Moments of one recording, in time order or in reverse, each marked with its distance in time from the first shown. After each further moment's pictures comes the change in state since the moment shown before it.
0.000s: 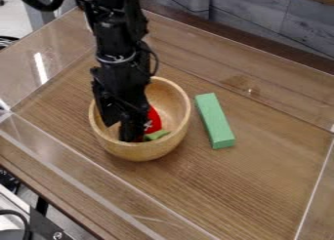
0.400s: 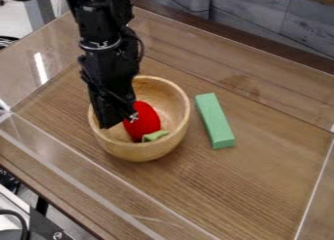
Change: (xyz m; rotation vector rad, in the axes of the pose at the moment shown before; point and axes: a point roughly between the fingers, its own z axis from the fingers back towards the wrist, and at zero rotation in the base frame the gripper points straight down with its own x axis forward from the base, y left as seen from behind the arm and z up) arm -0.010 0.000 0.018 -0.005 -0.012 -0.040
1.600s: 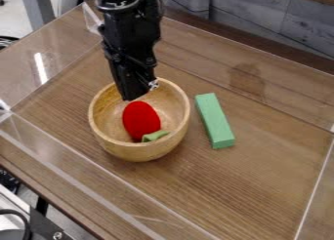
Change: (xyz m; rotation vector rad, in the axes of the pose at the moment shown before) arm 0.027 -0.009 0.034 -0.046 -0.066 -0.077
